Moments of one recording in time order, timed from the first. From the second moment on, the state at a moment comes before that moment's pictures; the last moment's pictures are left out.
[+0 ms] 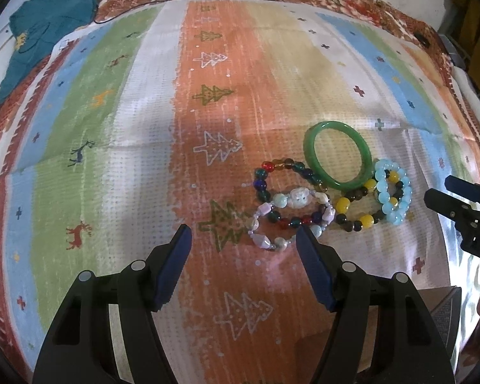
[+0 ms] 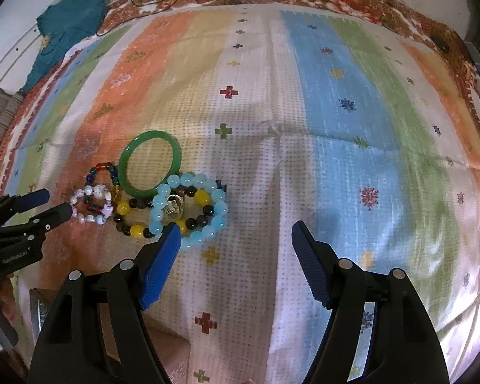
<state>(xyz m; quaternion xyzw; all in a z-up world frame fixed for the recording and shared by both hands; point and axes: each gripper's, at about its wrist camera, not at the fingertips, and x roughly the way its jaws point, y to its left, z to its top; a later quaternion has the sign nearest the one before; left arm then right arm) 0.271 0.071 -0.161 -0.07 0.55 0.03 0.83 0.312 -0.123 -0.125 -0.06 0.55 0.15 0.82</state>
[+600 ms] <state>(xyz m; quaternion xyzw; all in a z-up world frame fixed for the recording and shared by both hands) 0.285 0.068 -0.180 -0.04 0.57 0.03 0.82 0.336 -0.116 -0.153 -0.07 0.57 0.14 0.80</state>
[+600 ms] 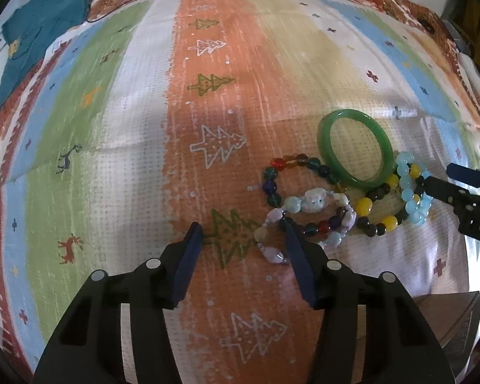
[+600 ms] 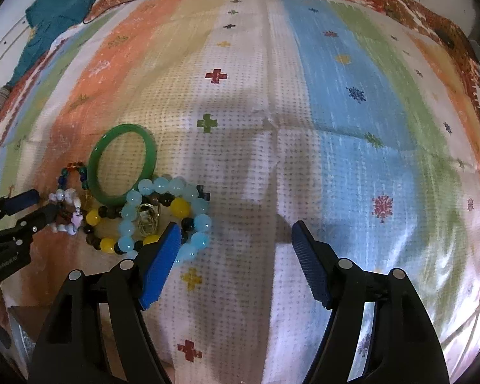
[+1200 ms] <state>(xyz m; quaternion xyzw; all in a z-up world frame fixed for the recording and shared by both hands) 0.285 0.064 -0.184 -0.01 0.57 0.05 0.82 0.338 -0.115 -0.156 -0.09 0.57 0.14 0.80</state>
